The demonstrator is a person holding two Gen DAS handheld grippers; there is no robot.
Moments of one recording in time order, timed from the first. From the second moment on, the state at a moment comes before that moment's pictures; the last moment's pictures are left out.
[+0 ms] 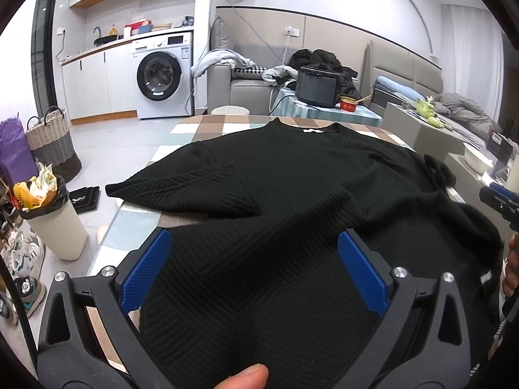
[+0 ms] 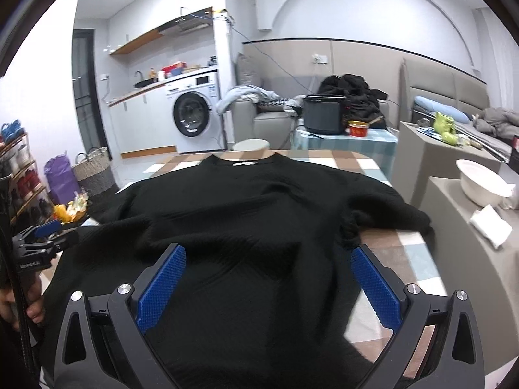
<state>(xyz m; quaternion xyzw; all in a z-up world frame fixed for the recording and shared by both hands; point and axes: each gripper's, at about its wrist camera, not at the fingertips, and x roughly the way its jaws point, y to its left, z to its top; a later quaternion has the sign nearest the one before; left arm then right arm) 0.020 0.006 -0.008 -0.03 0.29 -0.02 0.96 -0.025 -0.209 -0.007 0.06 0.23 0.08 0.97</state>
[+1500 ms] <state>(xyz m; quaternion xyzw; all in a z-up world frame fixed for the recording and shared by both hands) 0.178 0.023 -0.018 -0.04 0.38 0.00 0.92 0.107 -0.355 -0.061 0.26 0.44 -0.08 0.86</state>
